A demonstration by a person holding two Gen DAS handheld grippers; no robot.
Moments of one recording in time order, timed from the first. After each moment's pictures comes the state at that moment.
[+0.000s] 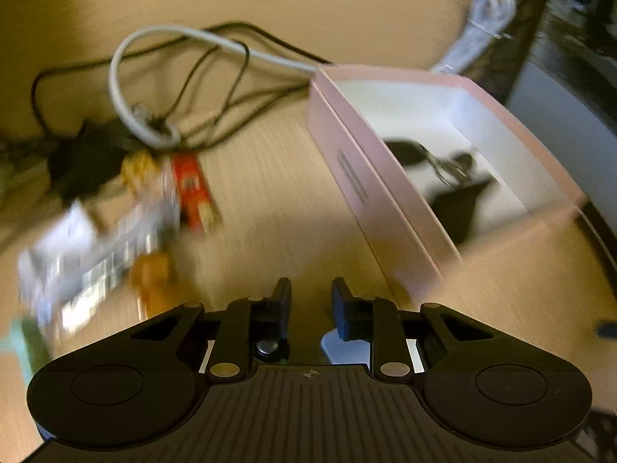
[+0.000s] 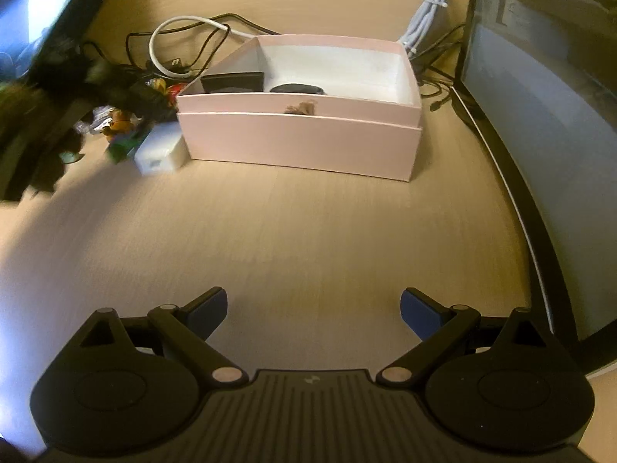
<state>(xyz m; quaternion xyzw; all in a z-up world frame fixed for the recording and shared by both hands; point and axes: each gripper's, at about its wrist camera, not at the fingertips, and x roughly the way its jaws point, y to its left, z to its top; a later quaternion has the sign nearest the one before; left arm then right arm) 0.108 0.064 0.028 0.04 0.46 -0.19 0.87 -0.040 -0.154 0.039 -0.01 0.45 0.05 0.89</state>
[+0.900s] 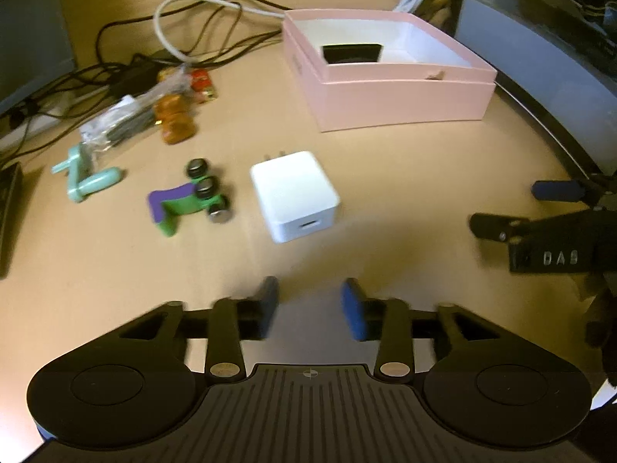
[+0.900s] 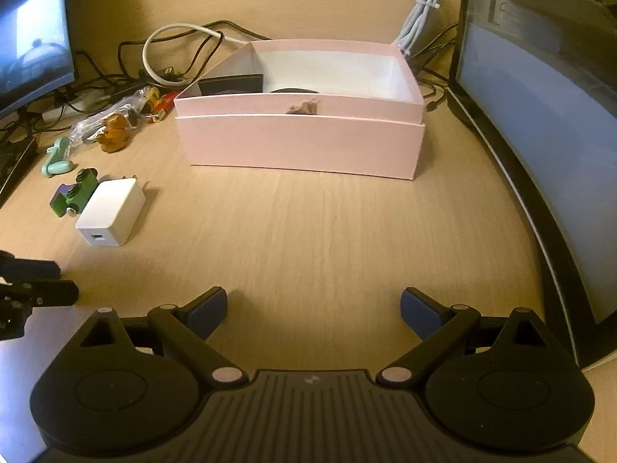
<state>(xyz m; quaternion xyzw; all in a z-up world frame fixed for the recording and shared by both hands) -0.042 0.033 0.039 0.07 0.48 -0.12 0.87 -0.047 -0.154 0.029 0.00 0.43 0.04 0.90</state>
